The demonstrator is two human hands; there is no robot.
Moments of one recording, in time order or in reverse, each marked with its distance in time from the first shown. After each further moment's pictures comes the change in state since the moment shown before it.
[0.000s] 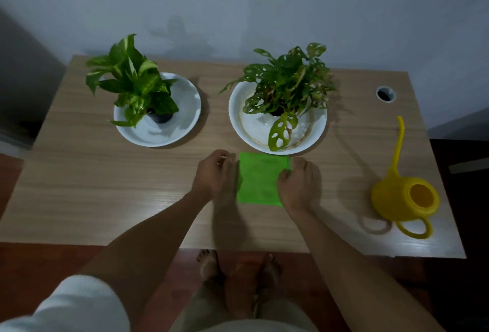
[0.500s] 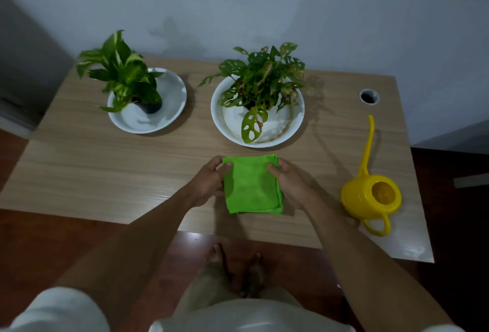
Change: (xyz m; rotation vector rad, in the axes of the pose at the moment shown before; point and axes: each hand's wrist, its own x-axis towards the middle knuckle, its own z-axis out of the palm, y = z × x) left_hand -0.061 0.073 0.044 -0.536 -0.316 -0.475; right_hand 0.037 0.063 -0.055 0.813 -0.852 0.241
